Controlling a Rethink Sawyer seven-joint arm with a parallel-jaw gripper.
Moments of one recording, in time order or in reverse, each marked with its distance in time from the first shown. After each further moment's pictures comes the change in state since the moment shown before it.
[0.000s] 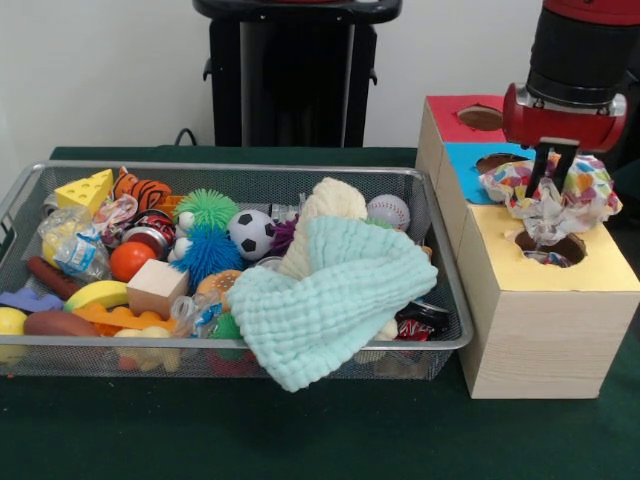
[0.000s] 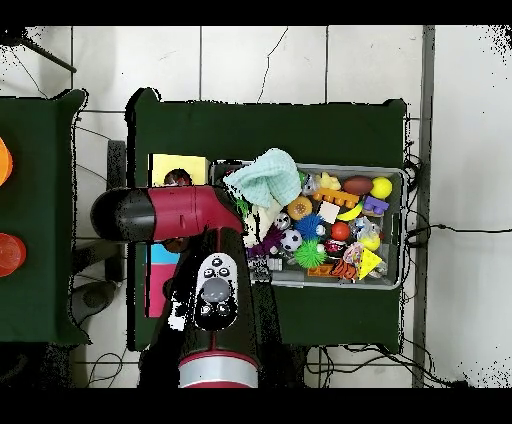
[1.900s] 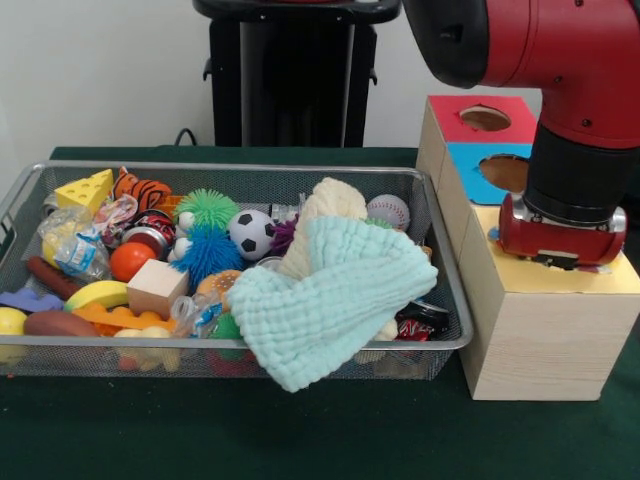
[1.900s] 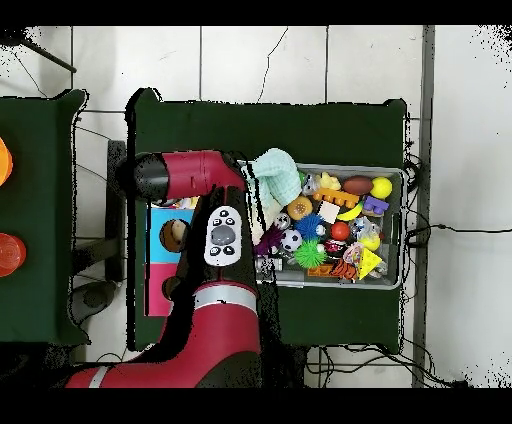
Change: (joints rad) arm -0.008 0.255 -0.019 -0.318 -0.006 0.026 0.000
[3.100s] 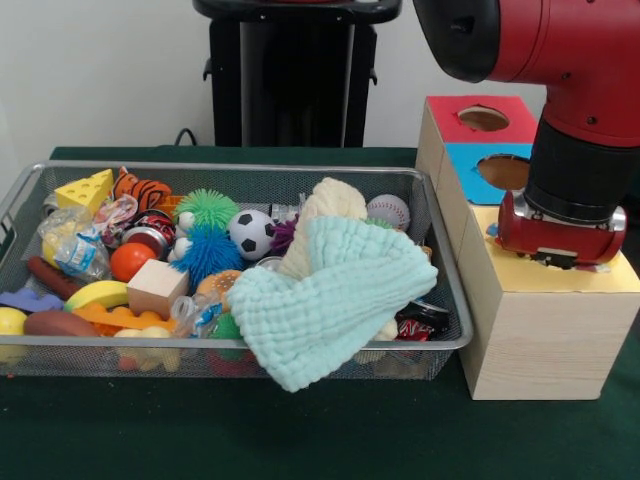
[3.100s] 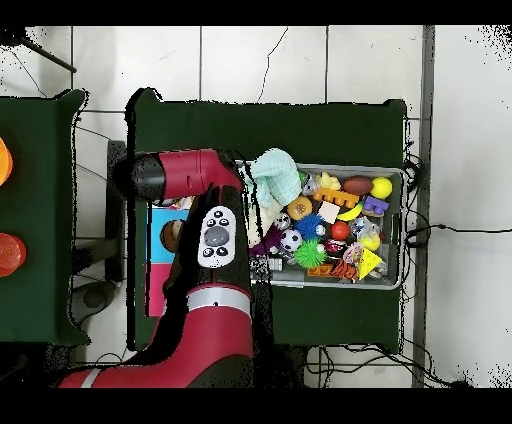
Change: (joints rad) arm 0.017 0.003 -0.026 -0.007 -0.002 0.003 0.000
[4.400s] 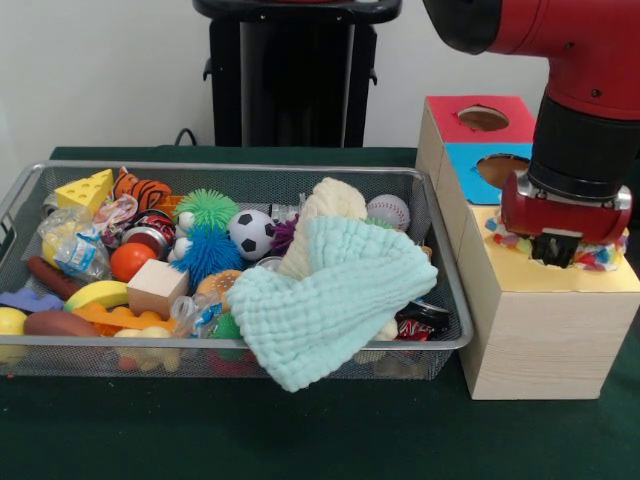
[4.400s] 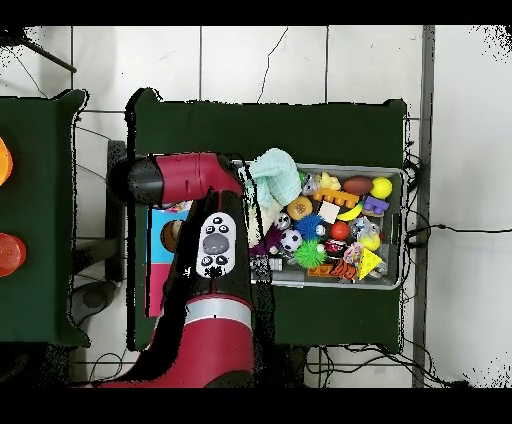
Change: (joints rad) arm 0.000 -0.053 0.002 0.051 -0.005 -0.028 0.000
